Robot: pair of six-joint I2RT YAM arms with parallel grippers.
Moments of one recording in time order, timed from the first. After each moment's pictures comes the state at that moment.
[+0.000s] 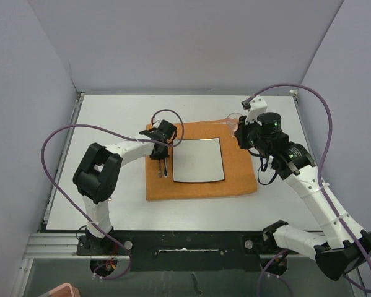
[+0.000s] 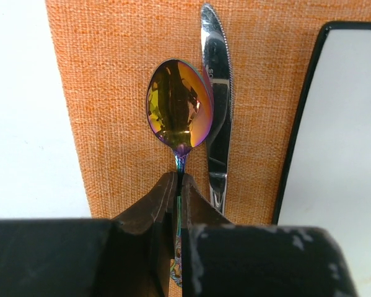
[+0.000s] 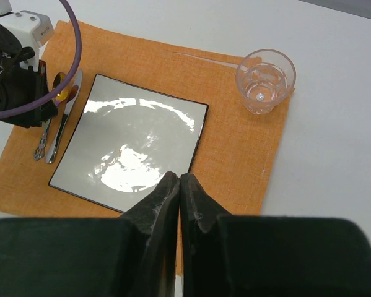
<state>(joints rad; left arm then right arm) -0.58 1.90 1.27 -0.51 -0.36 -0.57 0.45 1.07 1.19 -0.59 0.08 0.09</state>
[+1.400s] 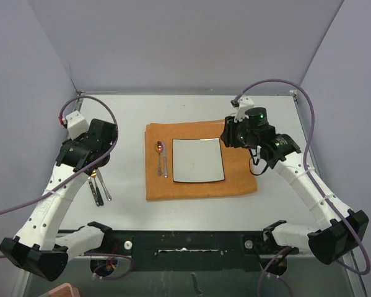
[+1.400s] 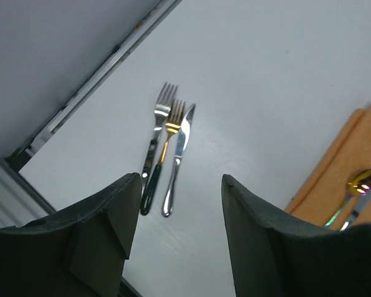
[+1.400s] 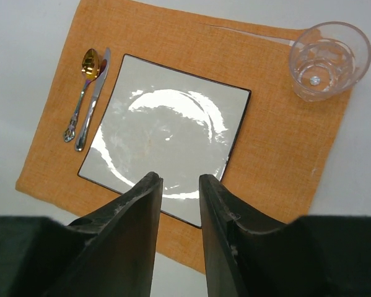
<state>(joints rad) -0.38 1.10 1.30 -1.10 -0.84 -0.80 0.45 1.19 1.20 -0.58 -0.03 0.17</state>
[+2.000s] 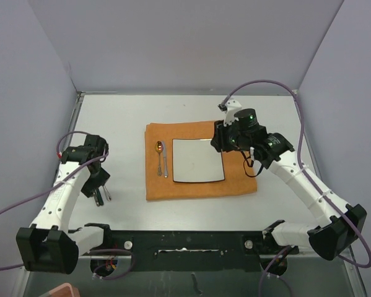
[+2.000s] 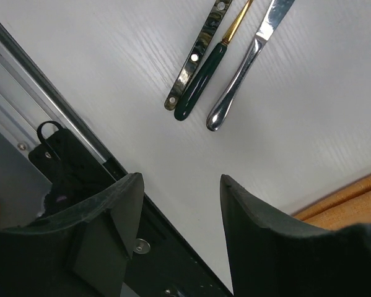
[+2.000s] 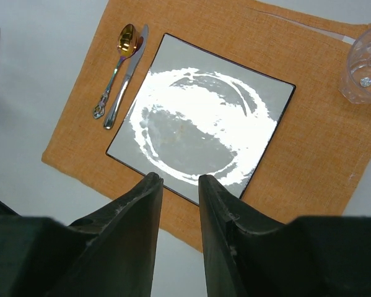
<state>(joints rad) -0.13 1.11 1.01 -1.33 -0.47 -1.02 0.56 1.26 1.26 -0.63 -0.07 0.18</state>
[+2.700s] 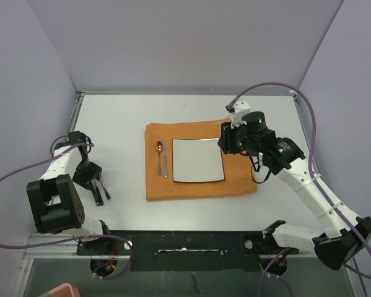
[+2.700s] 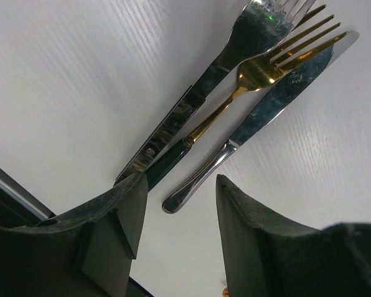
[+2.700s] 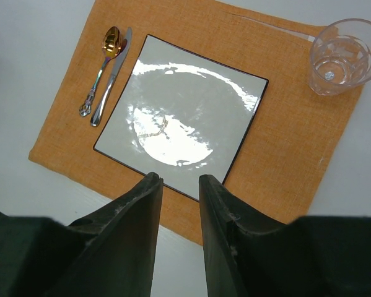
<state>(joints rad) 0.24 1.48 0.95 -0.95 -0.25 -0.86 0.56 1.16 1.26 -0.70 0.00 0.16</state>
